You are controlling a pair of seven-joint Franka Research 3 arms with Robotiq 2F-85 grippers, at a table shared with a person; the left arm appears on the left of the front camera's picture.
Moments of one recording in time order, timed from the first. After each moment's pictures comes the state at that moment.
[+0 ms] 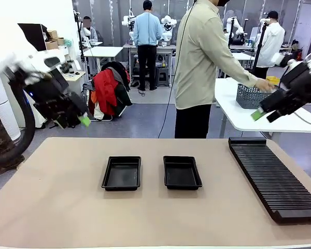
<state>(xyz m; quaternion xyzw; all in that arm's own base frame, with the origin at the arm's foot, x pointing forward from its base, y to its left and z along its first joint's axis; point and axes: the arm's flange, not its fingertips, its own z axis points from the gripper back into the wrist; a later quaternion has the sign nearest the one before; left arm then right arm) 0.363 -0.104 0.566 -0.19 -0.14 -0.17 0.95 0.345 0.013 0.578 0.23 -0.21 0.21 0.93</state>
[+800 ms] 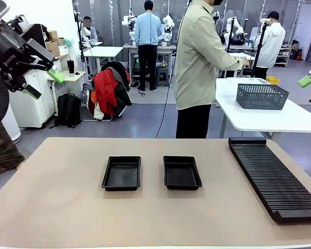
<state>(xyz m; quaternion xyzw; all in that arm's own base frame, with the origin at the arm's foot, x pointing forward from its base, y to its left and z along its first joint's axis) 0.338 -0.035 0.653 -0.29 -0.16 -0.06 0.94 0.359 -0.099 0.636 0.36 -0.11 0.09 0.92</state>
